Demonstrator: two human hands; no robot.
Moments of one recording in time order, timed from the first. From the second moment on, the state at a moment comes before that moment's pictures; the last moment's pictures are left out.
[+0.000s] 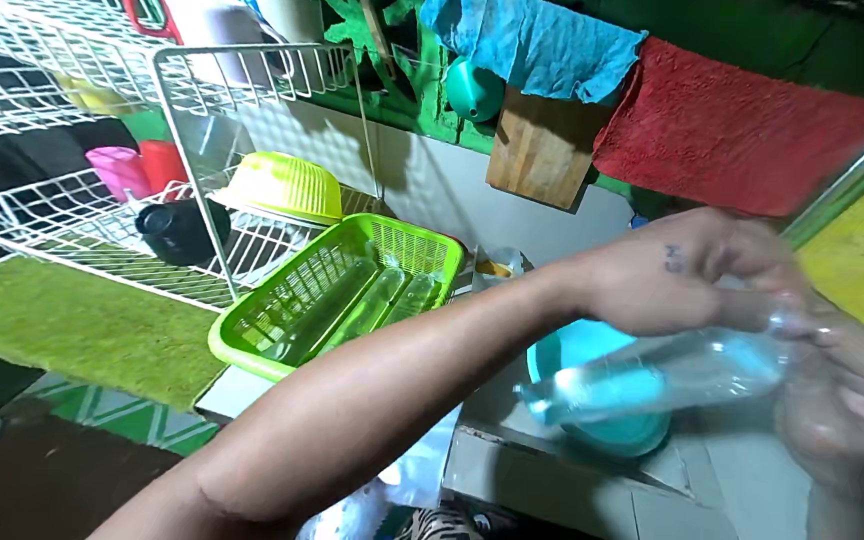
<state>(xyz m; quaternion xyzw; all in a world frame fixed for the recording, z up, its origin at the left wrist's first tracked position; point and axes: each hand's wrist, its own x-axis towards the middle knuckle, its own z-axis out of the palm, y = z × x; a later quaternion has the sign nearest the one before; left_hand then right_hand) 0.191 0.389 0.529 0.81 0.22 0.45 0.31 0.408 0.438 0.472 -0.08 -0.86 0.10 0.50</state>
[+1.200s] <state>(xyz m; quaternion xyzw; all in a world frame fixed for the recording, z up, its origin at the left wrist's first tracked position) 0.235 0.331 0.366 0.31 0.47 0.64 0.52 0.377 0.364 0.371 -0.31 -0.77 0.27 0.49</state>
